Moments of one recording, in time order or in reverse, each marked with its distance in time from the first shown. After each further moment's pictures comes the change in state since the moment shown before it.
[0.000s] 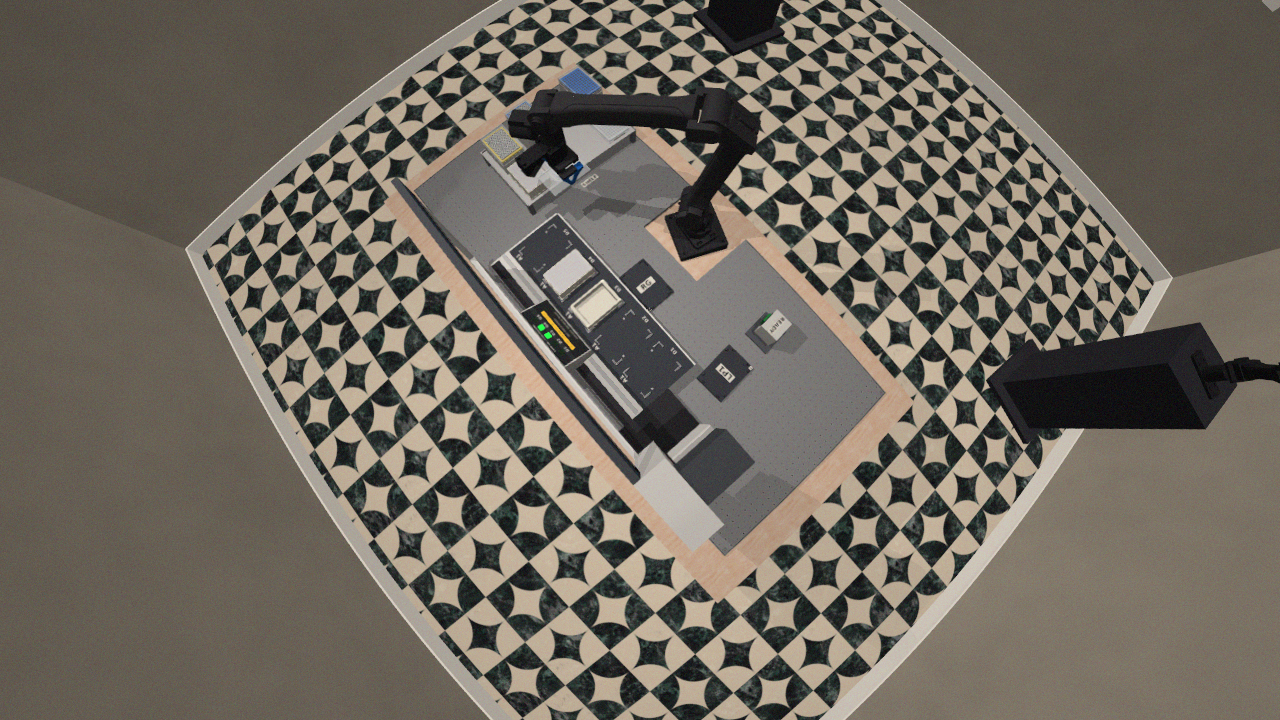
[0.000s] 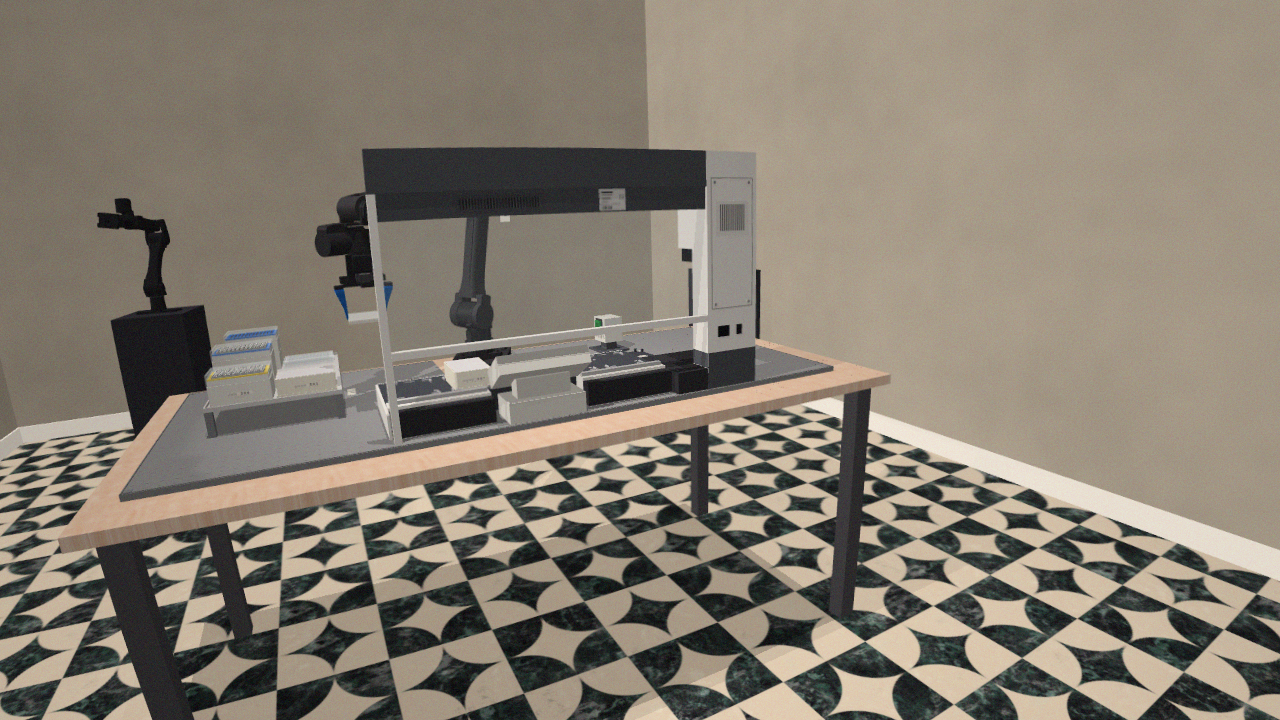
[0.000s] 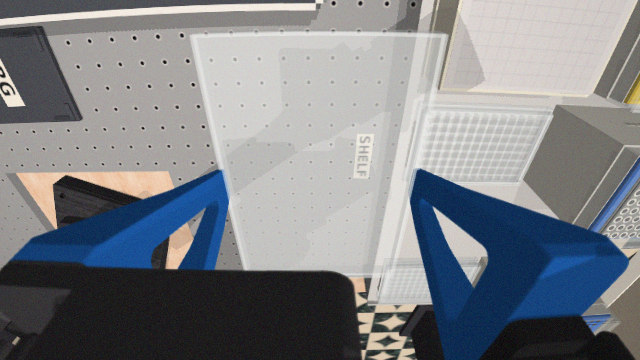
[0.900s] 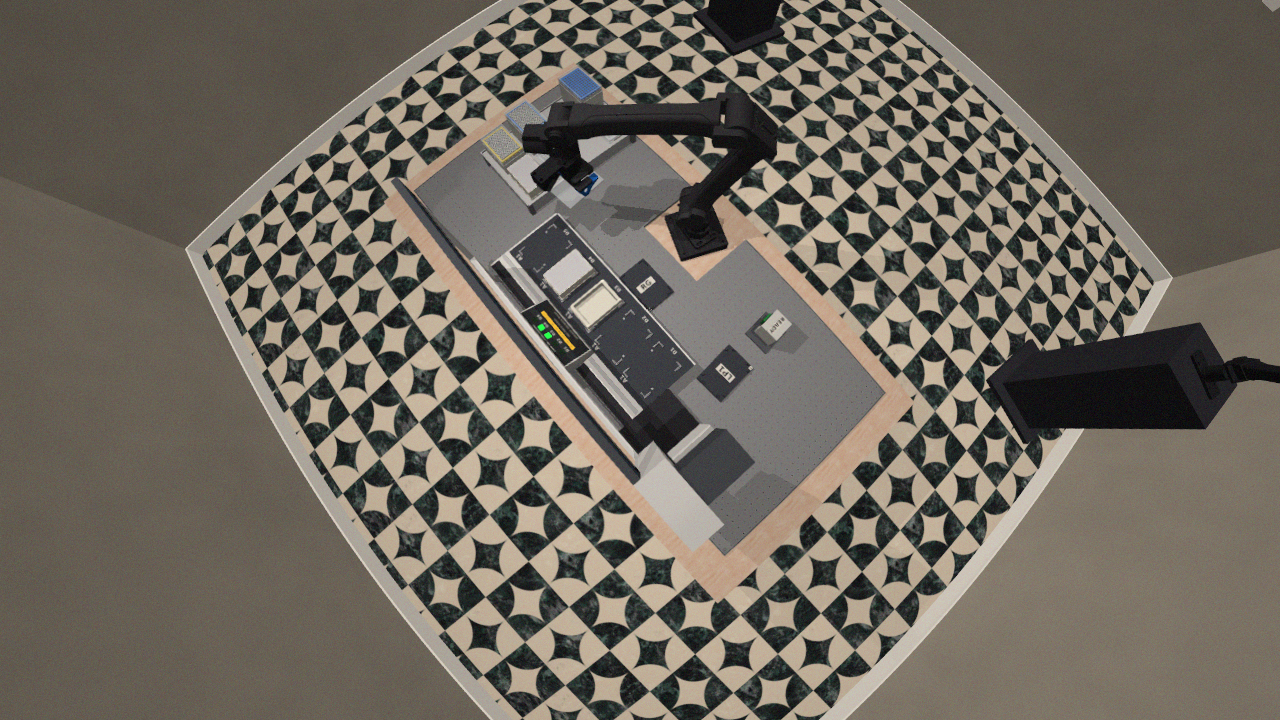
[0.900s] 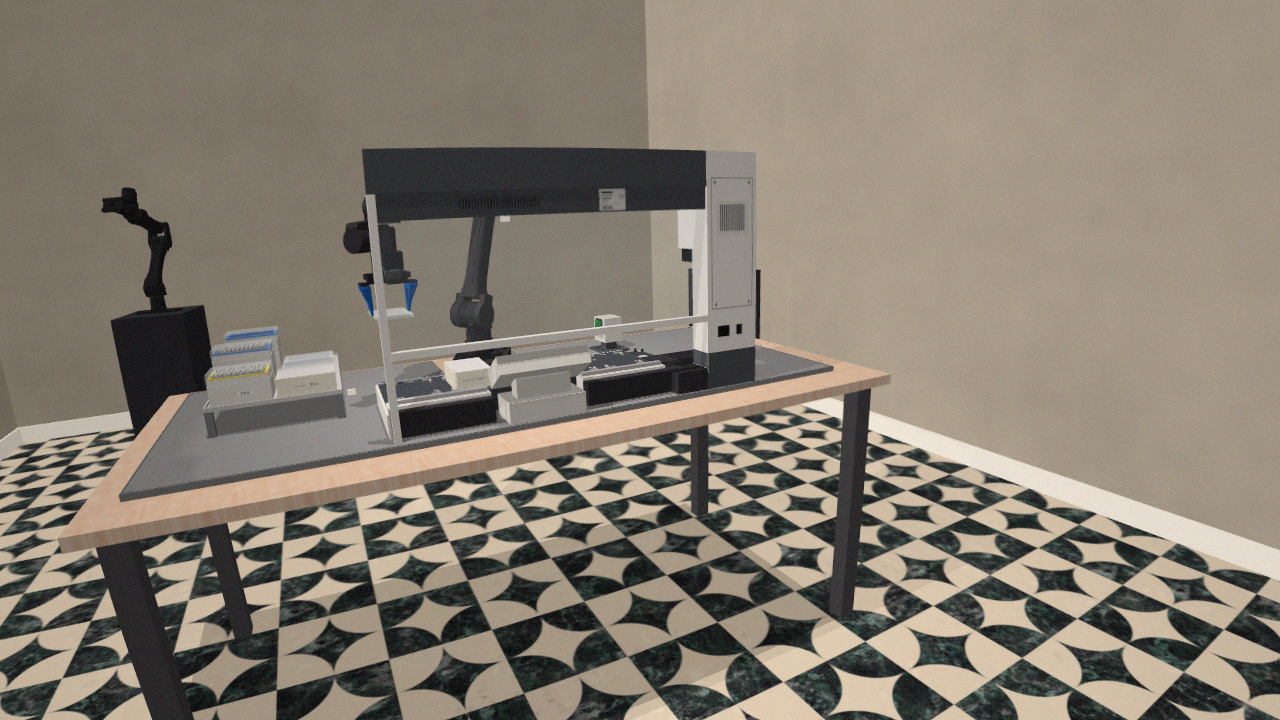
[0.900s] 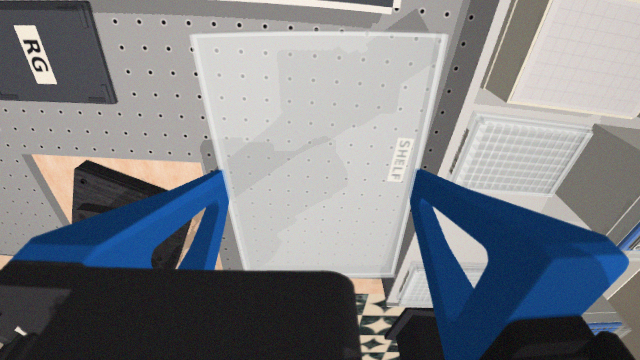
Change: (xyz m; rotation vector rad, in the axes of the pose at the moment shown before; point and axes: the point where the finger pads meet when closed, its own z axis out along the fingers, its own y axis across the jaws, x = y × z) arm 0.002 0.057 -0.002 0.003 -0.003 -0.075
